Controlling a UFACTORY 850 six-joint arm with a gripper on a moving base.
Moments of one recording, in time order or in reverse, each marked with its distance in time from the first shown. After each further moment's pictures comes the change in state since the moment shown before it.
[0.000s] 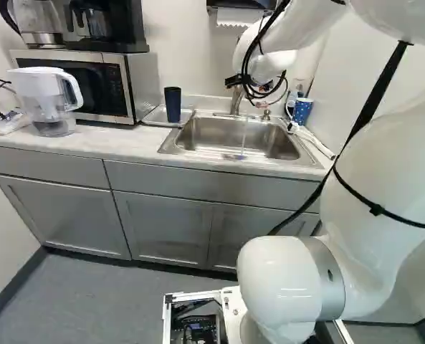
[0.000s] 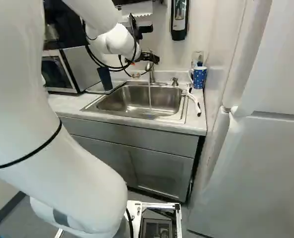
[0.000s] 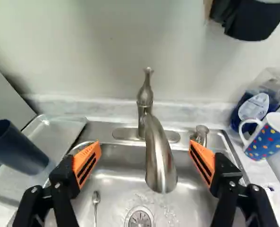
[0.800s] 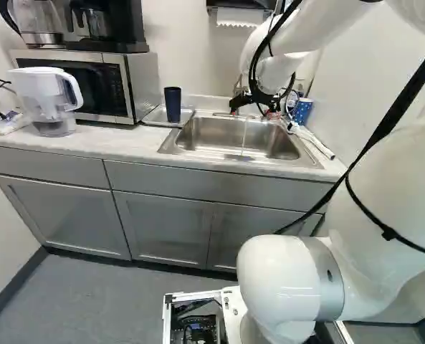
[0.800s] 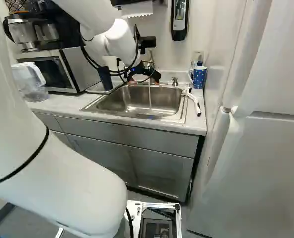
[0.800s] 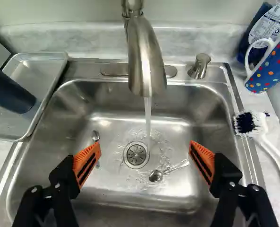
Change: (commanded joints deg) arm -1.6 4.7 4.4 0.0 -18.4 0.0
